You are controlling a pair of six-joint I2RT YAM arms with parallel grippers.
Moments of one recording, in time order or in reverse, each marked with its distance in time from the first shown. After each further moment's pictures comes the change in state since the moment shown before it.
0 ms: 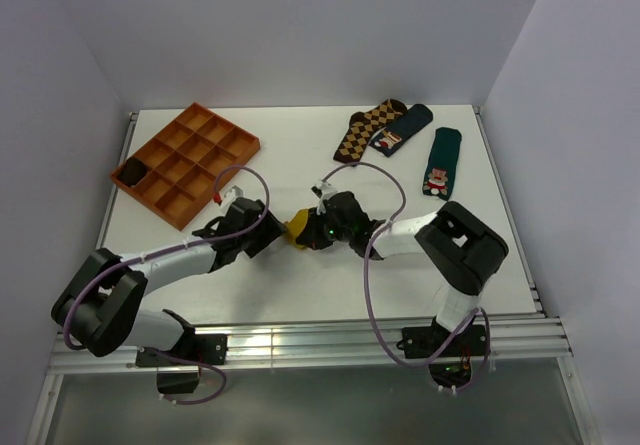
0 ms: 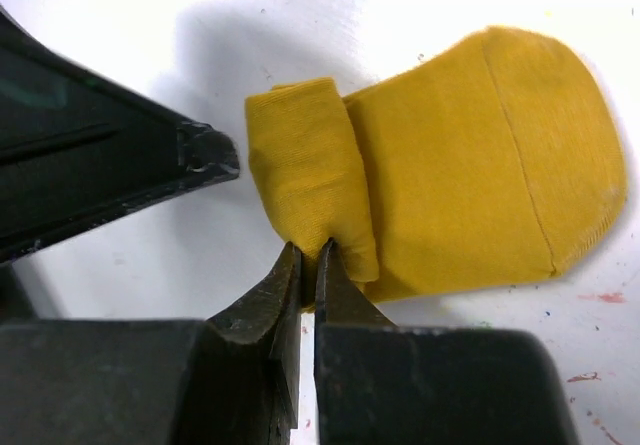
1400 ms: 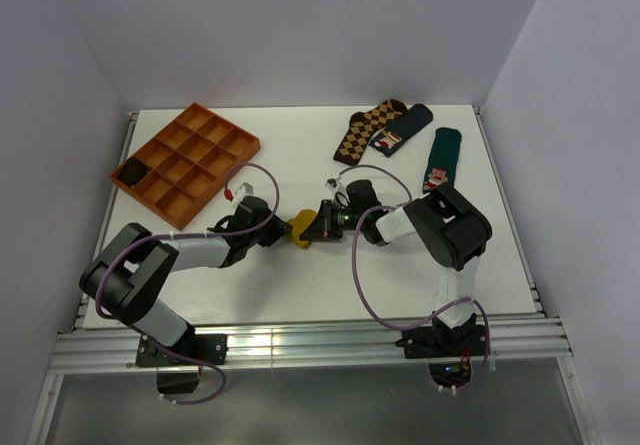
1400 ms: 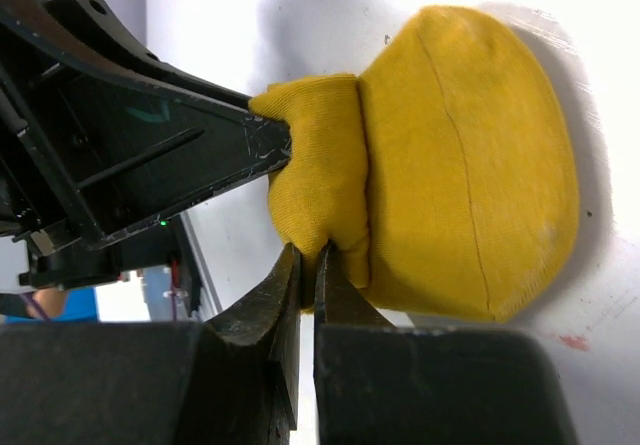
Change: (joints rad) left arm 0.001 0.199 0.000 0.286 0.043 -0.002; right arm -0.225 0.197 0.016 0.193 -0.494 0.304
